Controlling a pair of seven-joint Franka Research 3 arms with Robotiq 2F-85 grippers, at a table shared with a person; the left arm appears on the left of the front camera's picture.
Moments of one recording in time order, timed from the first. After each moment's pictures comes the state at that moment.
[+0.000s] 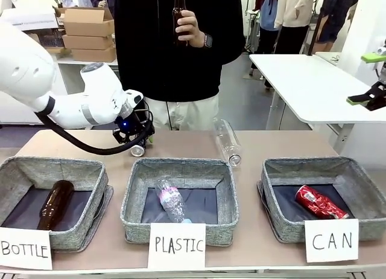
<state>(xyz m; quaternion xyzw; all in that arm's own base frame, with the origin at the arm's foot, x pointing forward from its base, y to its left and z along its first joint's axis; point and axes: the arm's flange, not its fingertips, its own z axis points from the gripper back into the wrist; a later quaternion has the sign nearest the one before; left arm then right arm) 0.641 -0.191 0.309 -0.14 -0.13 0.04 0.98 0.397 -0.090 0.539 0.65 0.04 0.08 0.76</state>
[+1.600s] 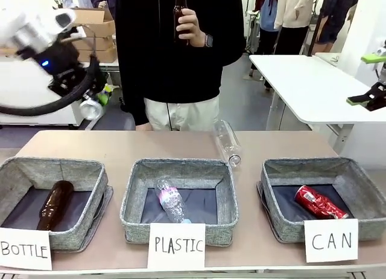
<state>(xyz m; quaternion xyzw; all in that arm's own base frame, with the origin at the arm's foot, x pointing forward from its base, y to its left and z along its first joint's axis) 0.424 -0.105 0.555 -0.21 -0.16 -0.06 0.96 0.396 -0.090 0.539 0.65 0.03 0.08 0.76</state>
